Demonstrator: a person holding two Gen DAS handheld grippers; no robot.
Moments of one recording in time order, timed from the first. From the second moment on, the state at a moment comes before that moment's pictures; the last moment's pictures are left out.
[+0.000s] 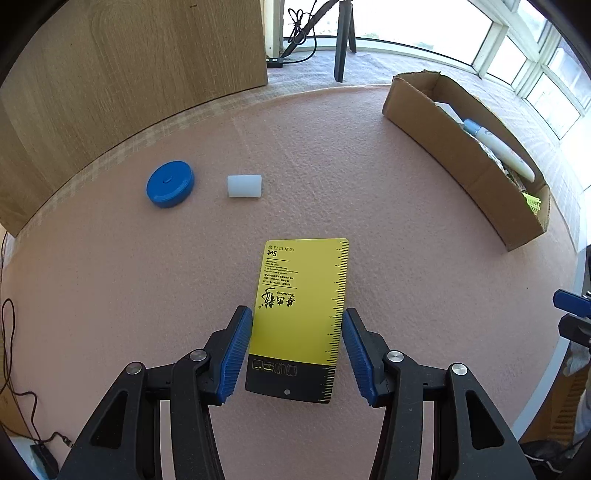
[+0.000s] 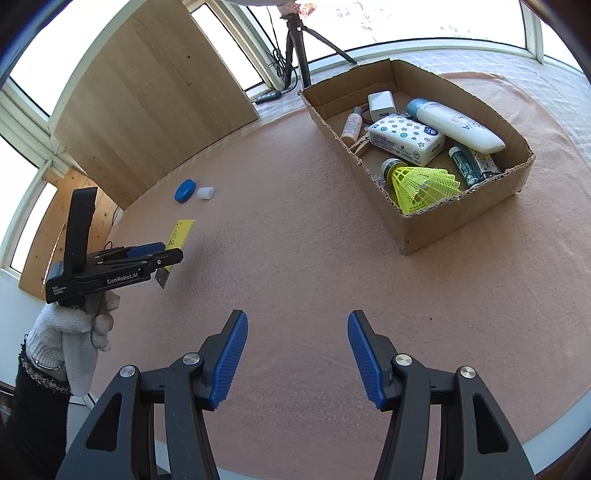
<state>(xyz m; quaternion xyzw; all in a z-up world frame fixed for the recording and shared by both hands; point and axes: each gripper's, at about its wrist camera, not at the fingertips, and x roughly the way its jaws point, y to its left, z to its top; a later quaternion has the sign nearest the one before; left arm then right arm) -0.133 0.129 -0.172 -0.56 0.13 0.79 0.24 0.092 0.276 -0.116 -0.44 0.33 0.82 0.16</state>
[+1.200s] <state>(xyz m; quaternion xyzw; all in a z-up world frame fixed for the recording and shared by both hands) -0.144 0.423 -0.114 -0.47 0.16 0.79 0.36 0.155 0.339 -0.099 -0.44 0.26 0.81 0.28</state>
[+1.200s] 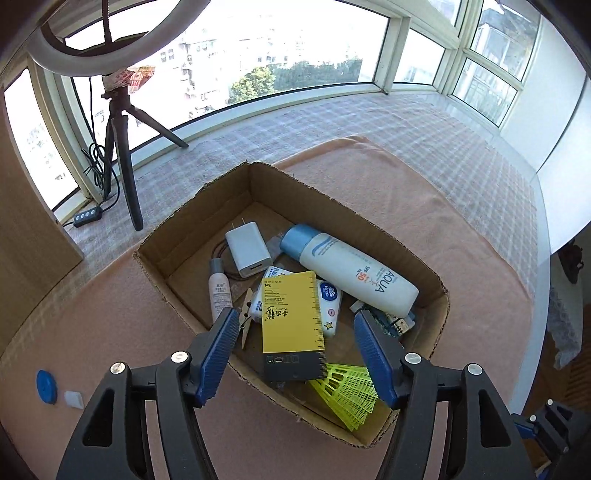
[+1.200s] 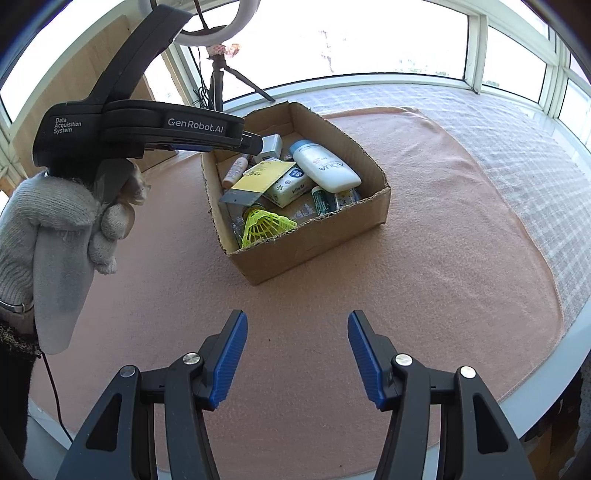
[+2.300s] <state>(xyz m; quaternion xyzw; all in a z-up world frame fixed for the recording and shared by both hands) -0.194 0.195 -0.122 -0.50 0.08 0.83 0.21 0.042 0.300 -0.082 -0.43 0.24 0.85 0.19</state>
